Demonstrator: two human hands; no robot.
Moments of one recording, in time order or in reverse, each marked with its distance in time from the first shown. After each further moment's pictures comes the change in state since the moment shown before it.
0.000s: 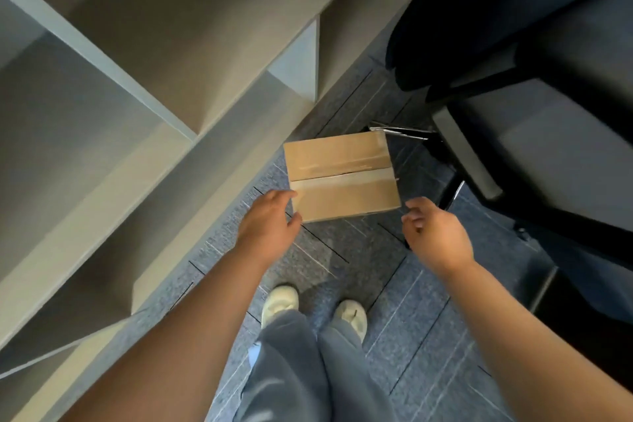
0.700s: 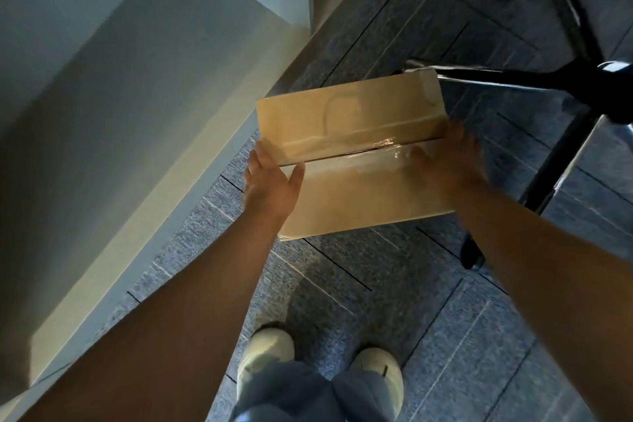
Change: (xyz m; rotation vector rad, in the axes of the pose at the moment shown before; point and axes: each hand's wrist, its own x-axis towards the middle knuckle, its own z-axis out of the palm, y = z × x) left_hand 0.228 -0.104 0.220 -0.173 0.088 -0.348; right_hand 0.280 0.100 0.197 -0.083 0.086 0.166
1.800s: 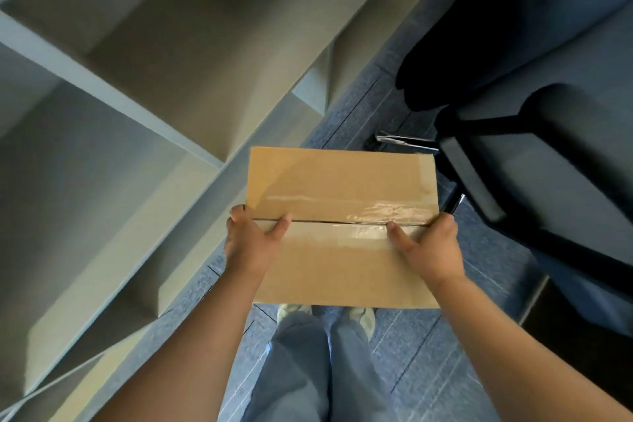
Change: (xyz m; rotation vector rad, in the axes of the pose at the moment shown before) left_hand -0.230 0.058 -0.292 -0.227 0.098 -0.179; right_hand -0.286 -0.098 -0.247 0.322 -0.047 0.169
